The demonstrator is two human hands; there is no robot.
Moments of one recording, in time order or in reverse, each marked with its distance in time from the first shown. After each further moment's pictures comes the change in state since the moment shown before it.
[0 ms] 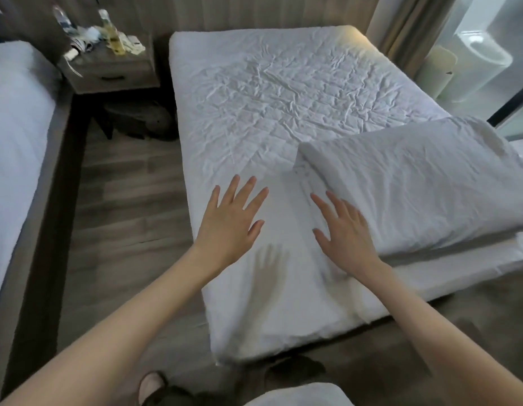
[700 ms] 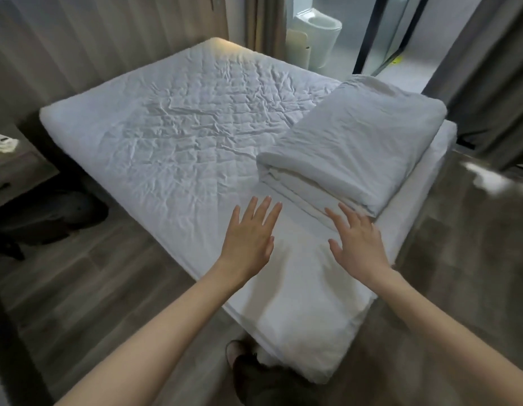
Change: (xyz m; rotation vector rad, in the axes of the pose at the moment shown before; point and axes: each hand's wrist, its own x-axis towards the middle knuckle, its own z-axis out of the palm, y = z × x) left_hand 0.060 -0.131 -0.005 -0.001 -0.046 0.613; right_hand -0.004 -0.152 0.030 -0.091 0.081 0.676
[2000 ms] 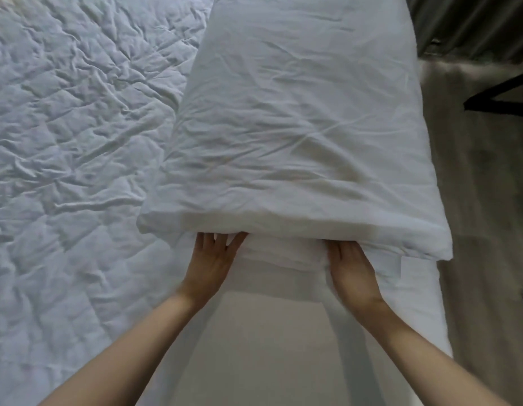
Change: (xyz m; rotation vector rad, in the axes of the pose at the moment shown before) left_hand 0.419 -0.108 0.353 0.077 0.292 0.669; right_hand 0.238 0.110 0.293 -0.122 0.172 0.425
